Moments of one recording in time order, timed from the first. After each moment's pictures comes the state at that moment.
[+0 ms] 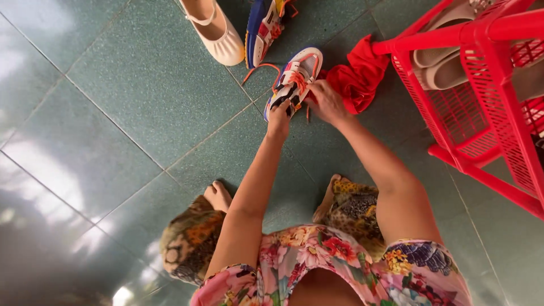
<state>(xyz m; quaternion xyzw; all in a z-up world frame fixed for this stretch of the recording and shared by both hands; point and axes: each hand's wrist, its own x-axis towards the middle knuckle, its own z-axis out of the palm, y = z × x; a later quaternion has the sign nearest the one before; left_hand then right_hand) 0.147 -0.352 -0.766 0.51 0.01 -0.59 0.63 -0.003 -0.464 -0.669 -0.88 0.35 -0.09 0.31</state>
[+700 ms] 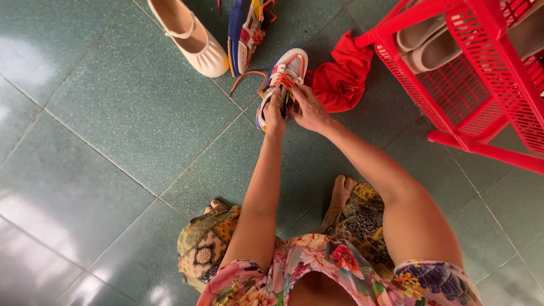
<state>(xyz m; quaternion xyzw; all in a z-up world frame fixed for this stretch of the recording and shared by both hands) 0.144 -0.386 -0.775 0.47 0.06 -0.56 0.68 0.018 -0.427 -0.662 -0.85 0.37 -0.17 0.33</state>
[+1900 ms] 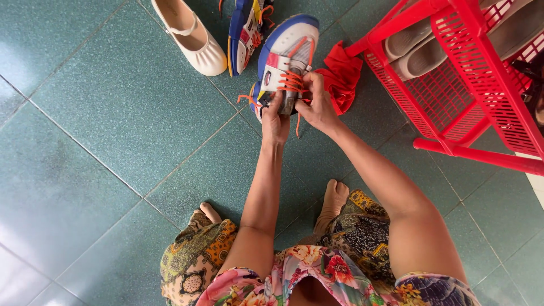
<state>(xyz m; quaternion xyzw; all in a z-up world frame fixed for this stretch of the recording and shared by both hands) 0.141 -0.367 -0.634 0.23 0.04 -0.59 0.77 0.016 -0.428 -0.575 -0.74 0.37 -0.30 0.49</state>
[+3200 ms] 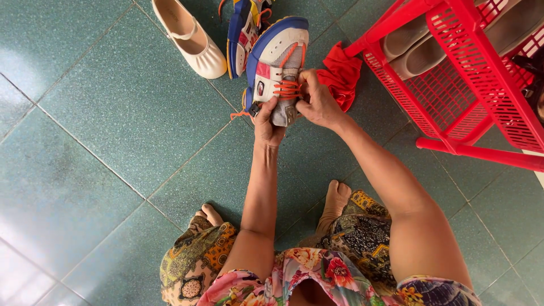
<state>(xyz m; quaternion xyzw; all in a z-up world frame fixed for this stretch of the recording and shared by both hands) 0.162 -0.350 -0.616 0.21 0.02 -0.66 0.72 0.015 -0.439 -0.546 -0.78 0.32 -0.24 0.47</state>
